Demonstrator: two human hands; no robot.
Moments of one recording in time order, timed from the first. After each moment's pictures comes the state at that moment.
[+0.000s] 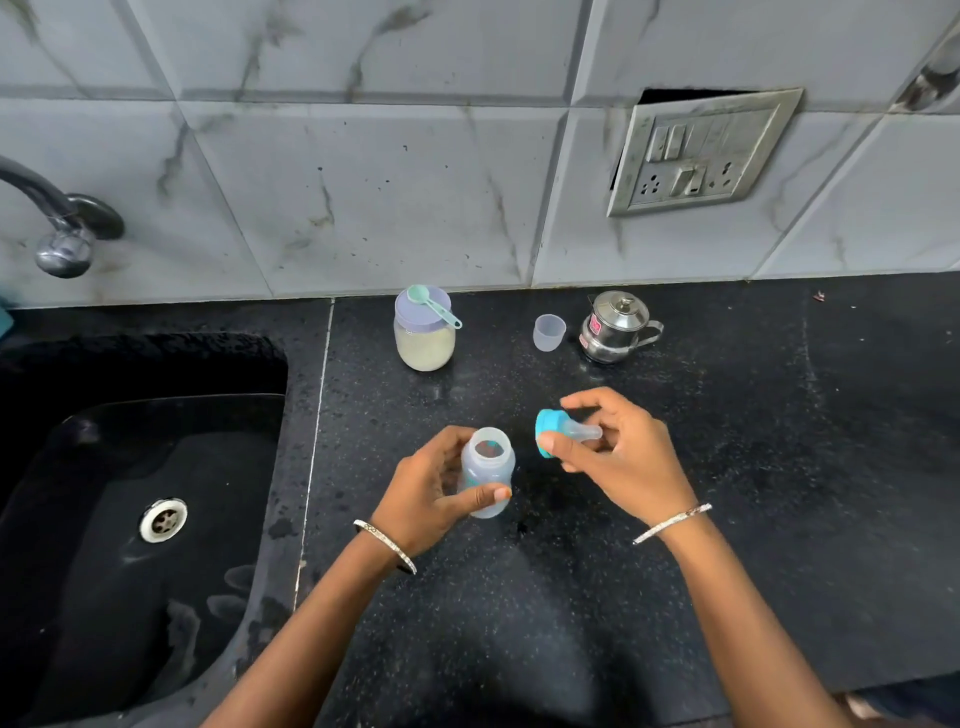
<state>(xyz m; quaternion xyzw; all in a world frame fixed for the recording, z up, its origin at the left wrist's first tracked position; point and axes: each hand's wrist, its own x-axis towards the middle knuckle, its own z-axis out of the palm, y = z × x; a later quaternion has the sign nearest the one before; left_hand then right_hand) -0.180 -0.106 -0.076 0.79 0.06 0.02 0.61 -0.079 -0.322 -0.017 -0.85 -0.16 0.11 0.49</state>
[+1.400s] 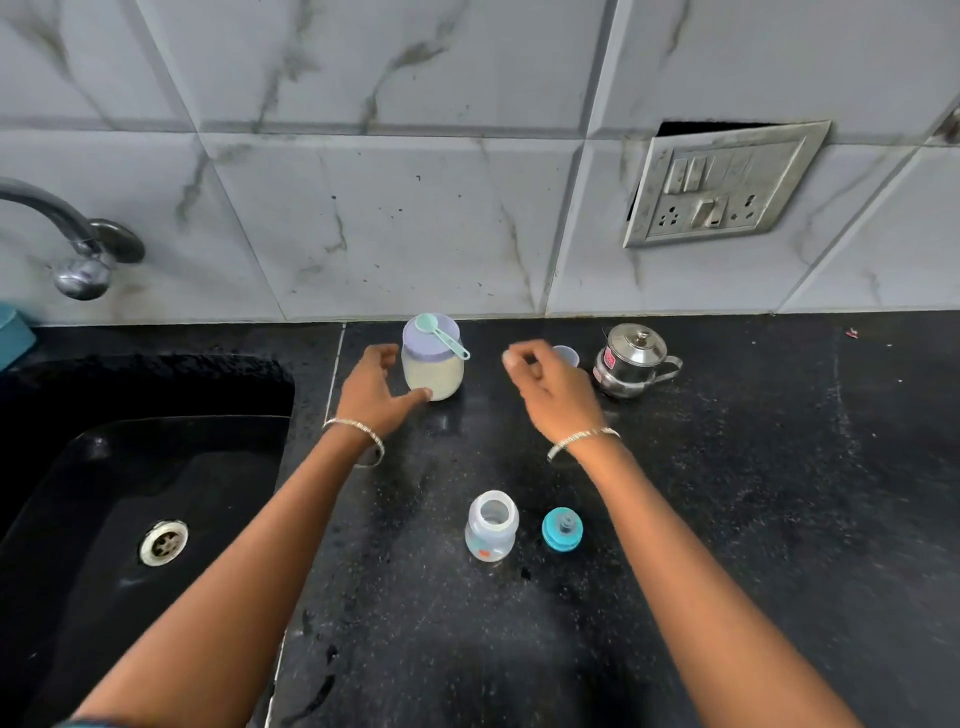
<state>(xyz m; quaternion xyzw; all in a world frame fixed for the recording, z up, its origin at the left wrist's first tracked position) -0.075 -0.008 -0.069 0.85 0.26 0.11 0.44 0.005 -0.226 -0.024 -0.88 -0.21 0.12 0.42</state>
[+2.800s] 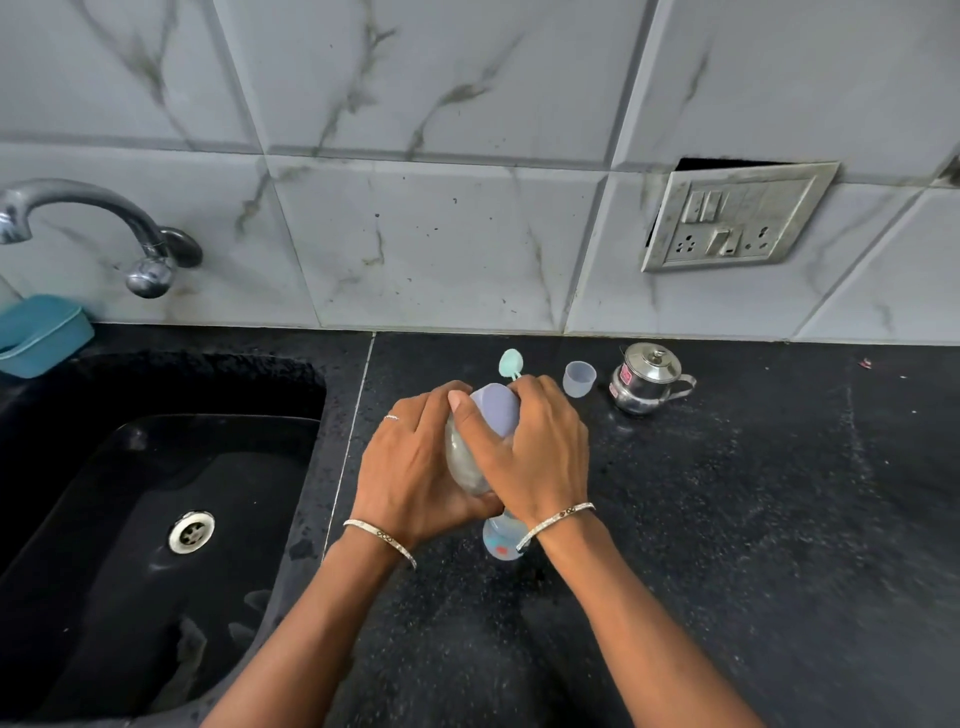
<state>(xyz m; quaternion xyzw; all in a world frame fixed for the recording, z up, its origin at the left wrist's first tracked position) -0.176 -0.095 0.002 0.94 0.09 0.25 0.22 -0.109 -0.204 0.018 -0.89 -0.22 -0.11 0.39</state>
